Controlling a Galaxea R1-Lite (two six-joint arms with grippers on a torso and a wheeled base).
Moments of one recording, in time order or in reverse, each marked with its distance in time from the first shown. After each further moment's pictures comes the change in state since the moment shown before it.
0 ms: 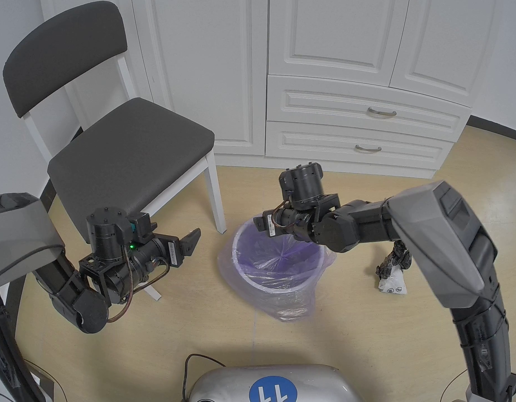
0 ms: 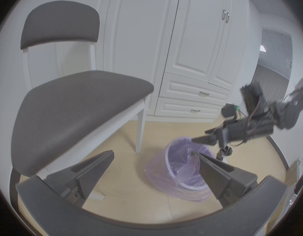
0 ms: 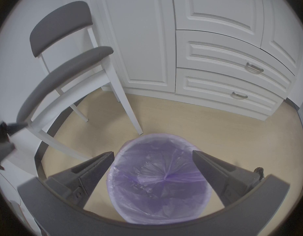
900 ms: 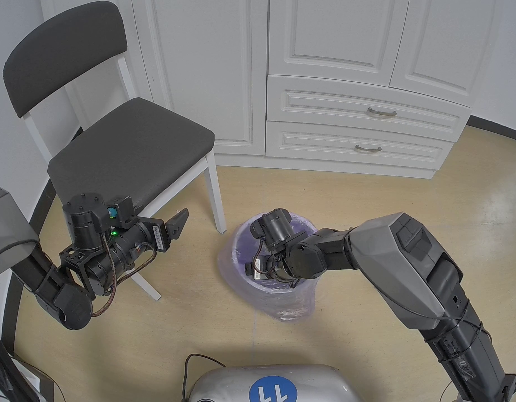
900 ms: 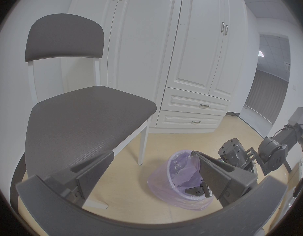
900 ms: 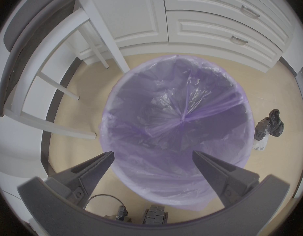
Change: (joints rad) left arm 0.026 -0.112 0.020 -0.011 -0.006 0.010; right arm 0.071 0.184 -0.143 0.310 0.007 0.315
